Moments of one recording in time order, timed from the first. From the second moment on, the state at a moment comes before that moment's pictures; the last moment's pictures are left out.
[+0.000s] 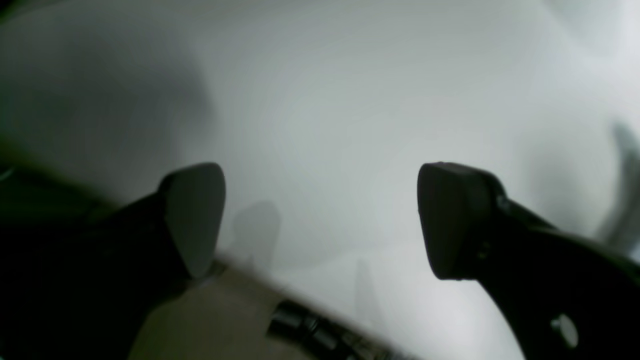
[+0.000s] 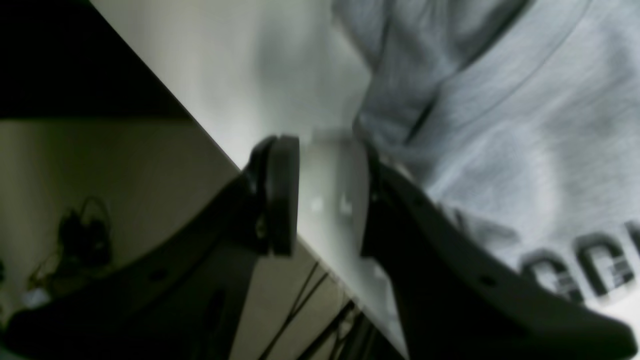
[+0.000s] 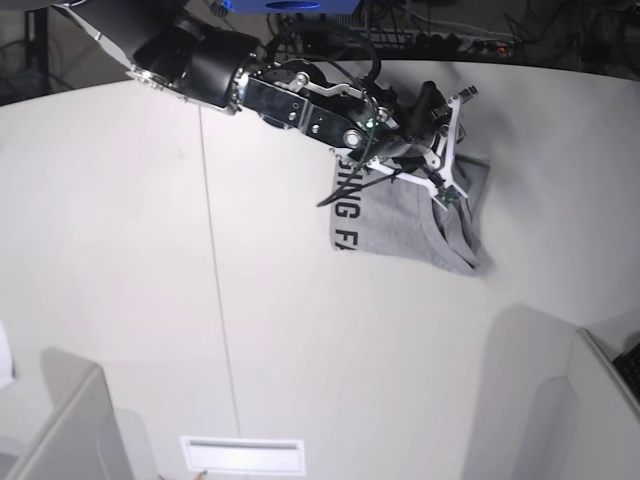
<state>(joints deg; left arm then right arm) 19.1 -25.9 -75.0 90.3 -39.7 -28.5 68.6 17.9 -2.5 -66.5 93.3 35.0 -26.0 -61.5</state>
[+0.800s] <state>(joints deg) 23.0 -23.1 -78.4 95.8 -39.7 -28.5 69.2 25.2 -5.3 -70.6 81.8 27.9 -25.9 -58.8</state>
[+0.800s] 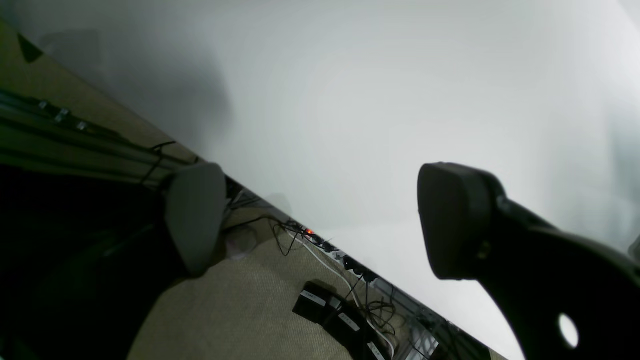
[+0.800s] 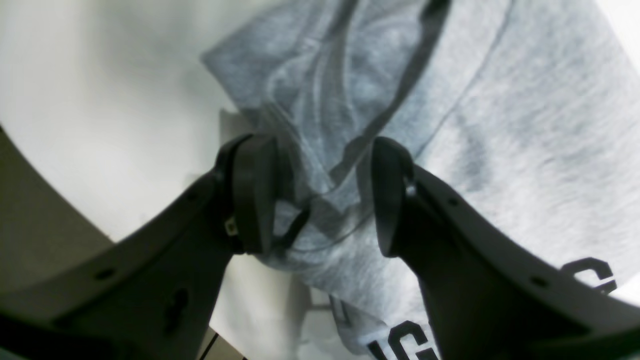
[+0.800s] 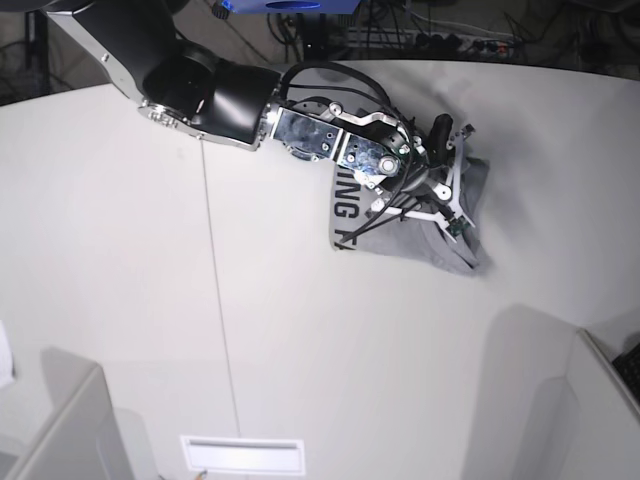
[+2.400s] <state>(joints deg) 8.5 -18.2 -37.6 107.6 -41.2 -24.8 75.6 10.5 10.4 -42.4 105.5 33.3 -26.1 -53.2</state>
